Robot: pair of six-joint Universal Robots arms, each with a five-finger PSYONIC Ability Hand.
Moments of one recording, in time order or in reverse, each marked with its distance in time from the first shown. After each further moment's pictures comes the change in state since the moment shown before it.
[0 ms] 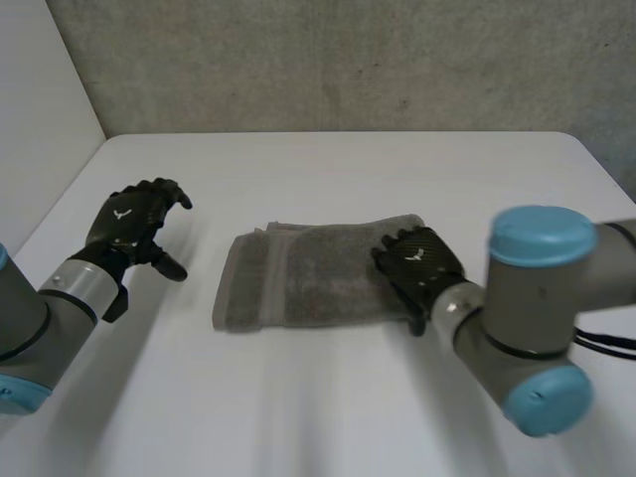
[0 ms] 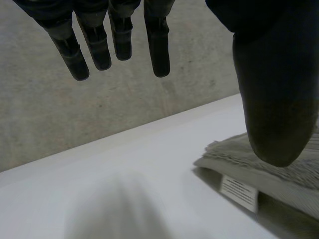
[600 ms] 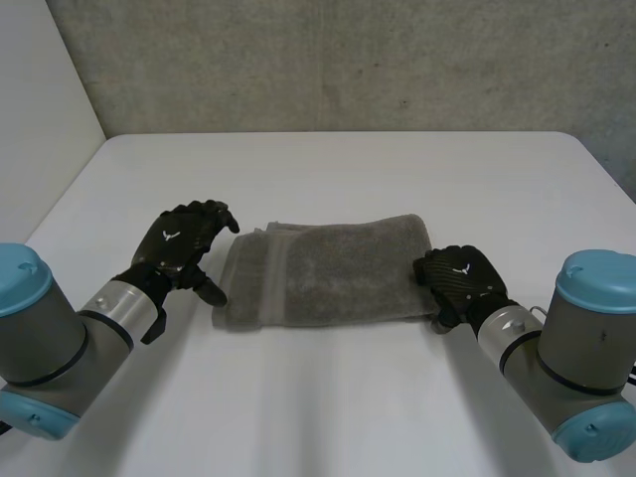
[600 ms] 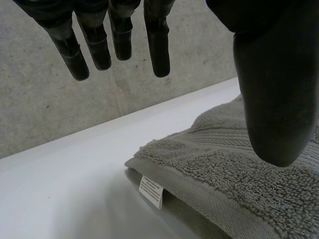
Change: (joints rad) left arm -0.120 -0.017 -0.029 0.002 0.015 0.025; right arm -0.178 -0.033 0.257 -0.282 -0.142 0.175; left_hand 0.000 0.000 0.000 0.000 0.000; right_hand 0.363 0.364 0.350 0.339 0.335
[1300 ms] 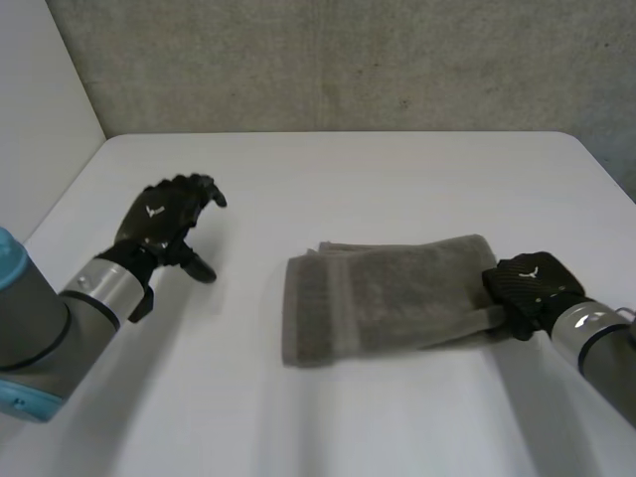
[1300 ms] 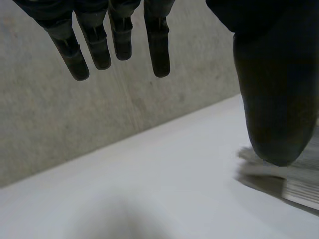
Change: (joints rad) left arm 0.022 0.073 0.039 -0.032 -0.007 -0.011; right arm -0.196 -0.217 0.063 0.309 -0.010 -0.297; left_hand 0.000 -0.003 -0.008 0.000 -0.002; right_hand 0.710 0.691 0.751 0.743 0.758
